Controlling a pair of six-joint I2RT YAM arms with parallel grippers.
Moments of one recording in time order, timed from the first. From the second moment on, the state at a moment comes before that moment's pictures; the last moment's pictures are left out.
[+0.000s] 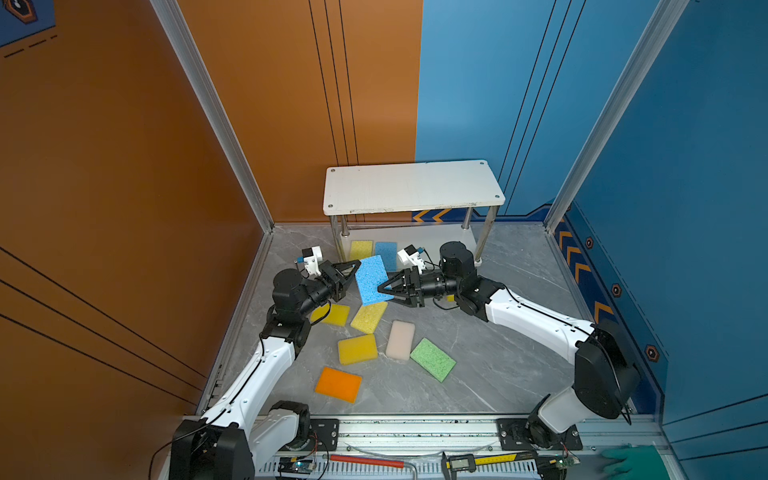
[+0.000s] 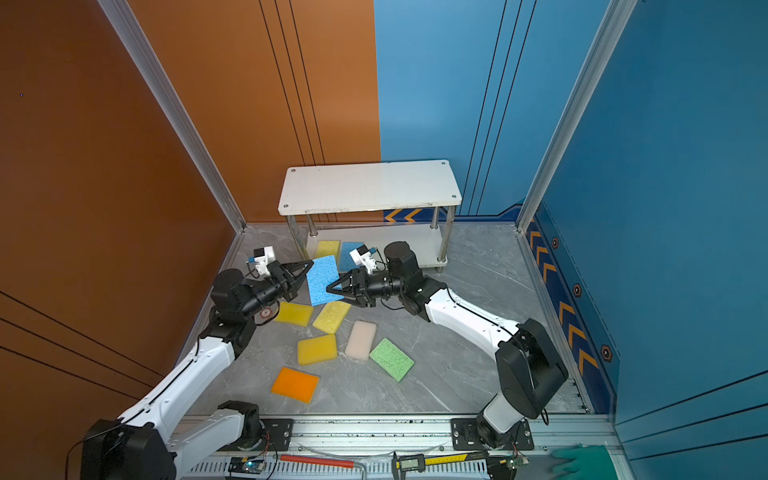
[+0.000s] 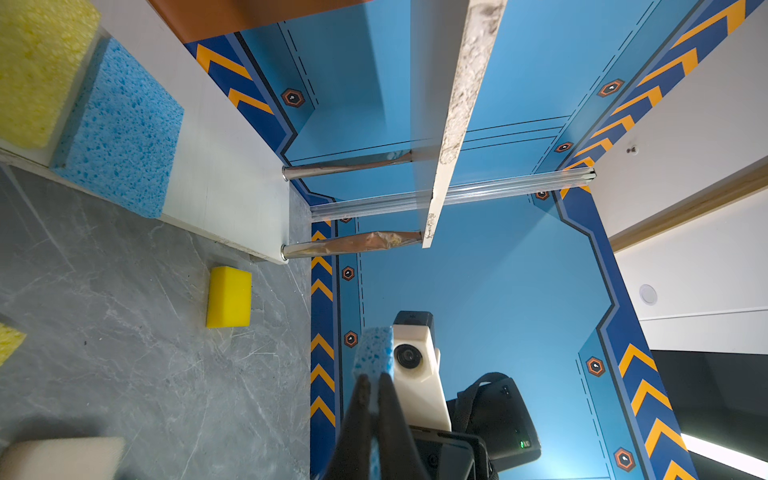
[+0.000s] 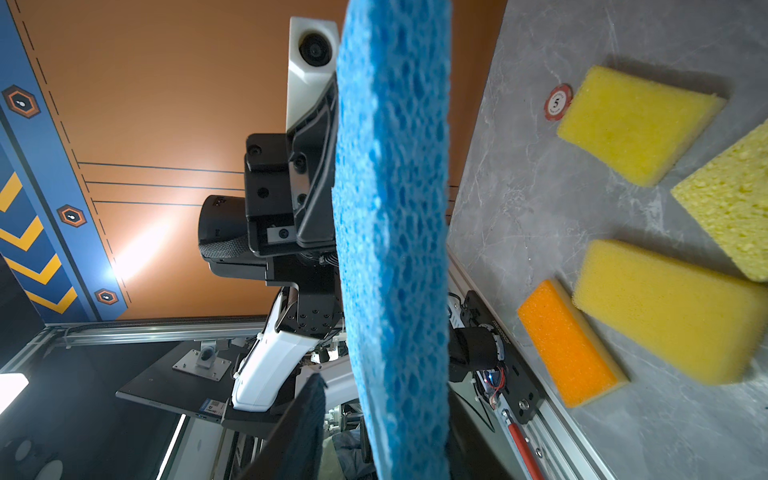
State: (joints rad) left arm -0.14 1.04 0.64 0.39 0.63 -1.41; right arm 0.69 1.58 1.16 0.17 -0.91 1.23
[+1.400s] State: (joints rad) left arm -0.01 0.77 0.77 -0.61 0.58 -0.92; right arm 0.42 1.96 1.47 -0.31 -0.51 0.80
